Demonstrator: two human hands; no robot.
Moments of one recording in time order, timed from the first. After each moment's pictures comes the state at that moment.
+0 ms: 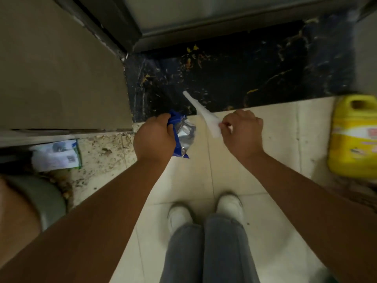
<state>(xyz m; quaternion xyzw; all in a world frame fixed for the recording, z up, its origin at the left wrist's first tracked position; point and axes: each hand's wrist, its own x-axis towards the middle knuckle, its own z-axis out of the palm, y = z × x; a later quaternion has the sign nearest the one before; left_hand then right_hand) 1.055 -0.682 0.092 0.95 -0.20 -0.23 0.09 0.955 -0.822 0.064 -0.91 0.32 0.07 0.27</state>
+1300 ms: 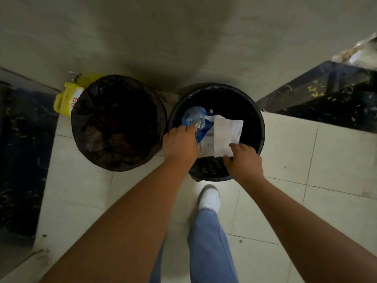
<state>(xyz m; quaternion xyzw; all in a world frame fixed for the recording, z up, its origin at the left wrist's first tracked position) 0.374 -0.820 0.238 0.56 -0.78 -0.23 -0.15 0.246 -0.740 0.235 -0.48 0.81 0.10 0.33</state>
